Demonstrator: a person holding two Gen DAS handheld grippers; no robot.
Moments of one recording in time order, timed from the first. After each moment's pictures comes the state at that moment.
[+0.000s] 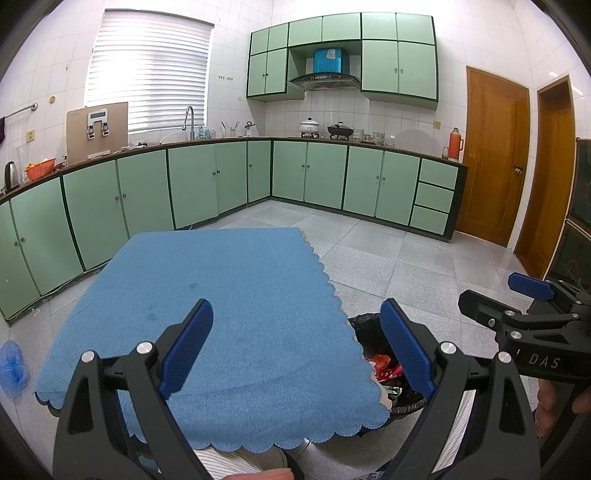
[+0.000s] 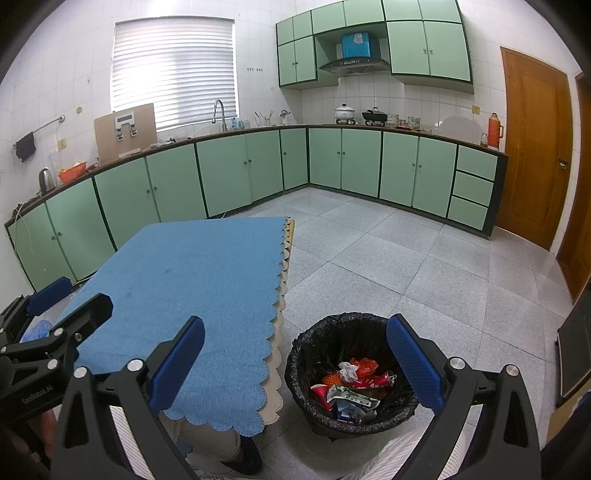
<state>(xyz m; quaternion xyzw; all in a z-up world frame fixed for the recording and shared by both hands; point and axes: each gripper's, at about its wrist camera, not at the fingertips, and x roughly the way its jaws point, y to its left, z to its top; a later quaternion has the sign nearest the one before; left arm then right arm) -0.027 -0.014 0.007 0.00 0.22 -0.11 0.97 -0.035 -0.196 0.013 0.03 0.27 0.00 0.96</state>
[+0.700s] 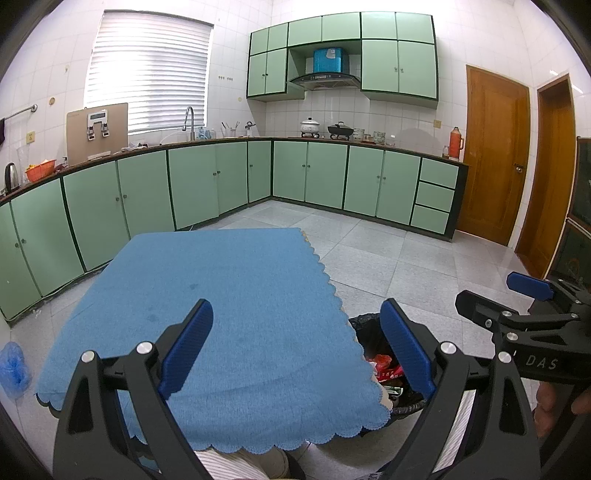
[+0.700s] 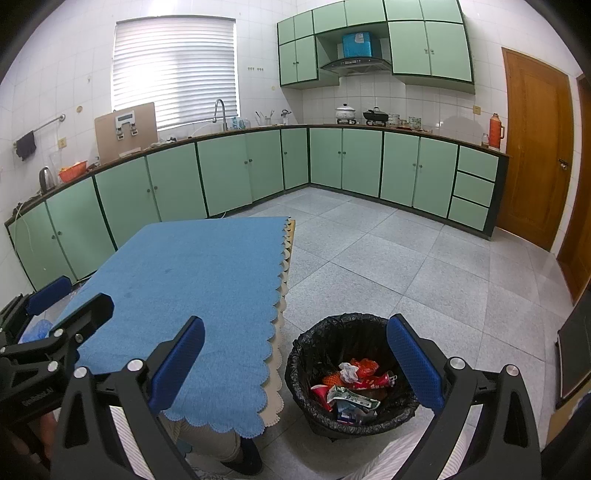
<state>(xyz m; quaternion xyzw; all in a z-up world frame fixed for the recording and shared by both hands) -0.027 -0.015 0.004 0.00 0.22 -0.11 0.97 -0.035 -0.195 0.013 0.03 0.27 0.00 0.96</state>
